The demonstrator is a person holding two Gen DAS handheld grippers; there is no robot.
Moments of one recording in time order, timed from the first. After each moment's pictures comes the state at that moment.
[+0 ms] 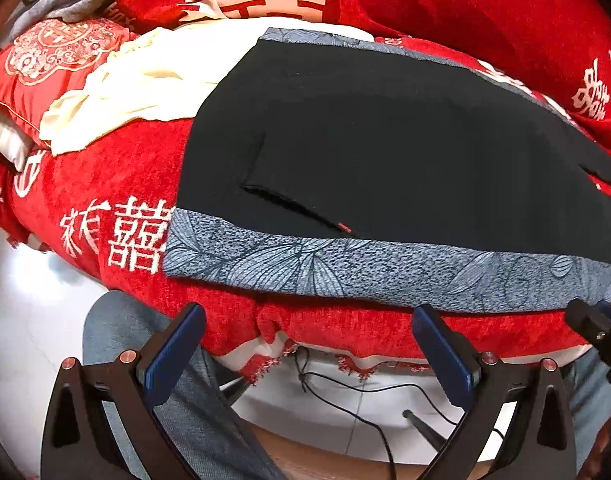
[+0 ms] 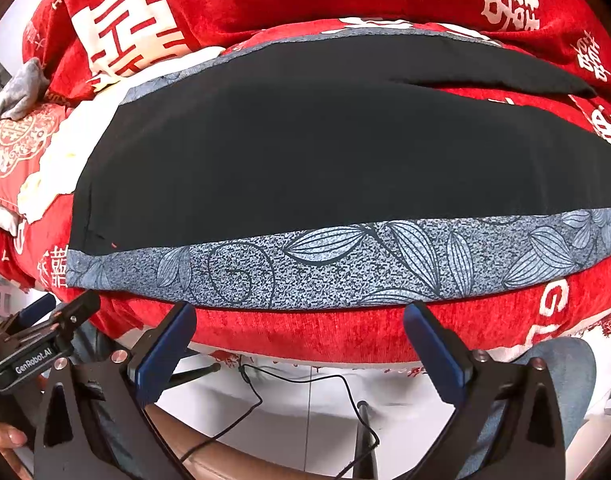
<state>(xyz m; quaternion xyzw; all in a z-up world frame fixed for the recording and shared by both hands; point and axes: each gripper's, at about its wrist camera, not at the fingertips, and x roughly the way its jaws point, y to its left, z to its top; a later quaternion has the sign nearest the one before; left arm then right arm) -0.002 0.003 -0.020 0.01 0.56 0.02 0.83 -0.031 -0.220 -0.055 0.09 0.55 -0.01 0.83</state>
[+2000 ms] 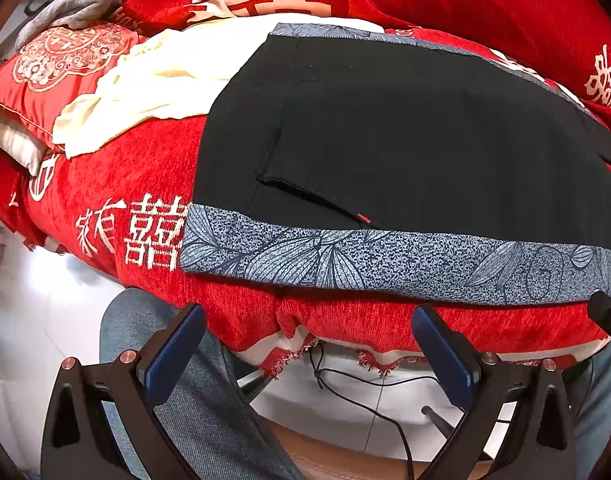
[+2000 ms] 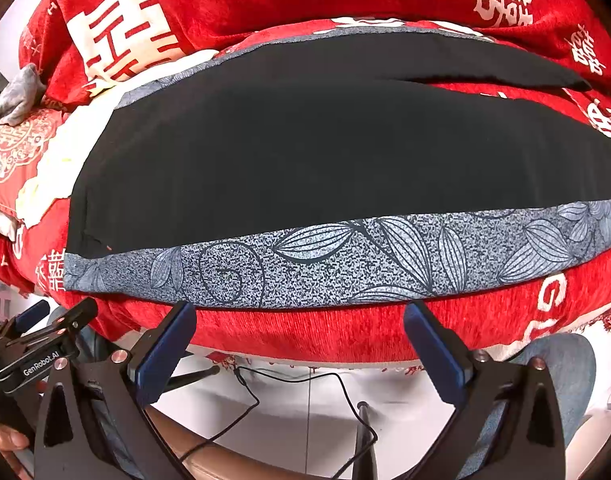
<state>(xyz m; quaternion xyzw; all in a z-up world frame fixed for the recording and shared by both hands) -0.003 0.003 -0.022 0.03 0.57 0.04 0.82 -0.036 -0.222 -0.056 0.09 0.55 -0.02 0.83</state>
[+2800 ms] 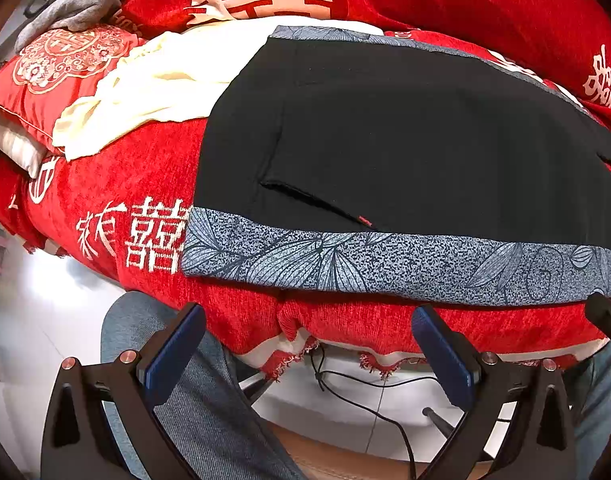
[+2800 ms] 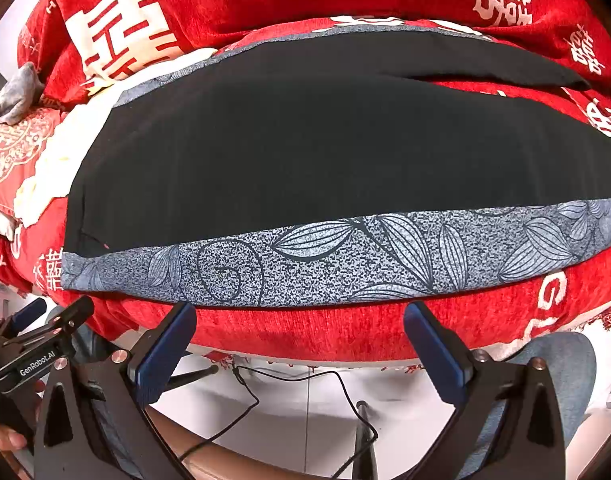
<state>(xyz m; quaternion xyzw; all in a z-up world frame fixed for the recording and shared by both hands) -0.003 0.004 -0.023 0.03 0.57 0.04 0.82 -0.036 -0.220 -0.058 0.09 0.55 -0.02 0.83</state>
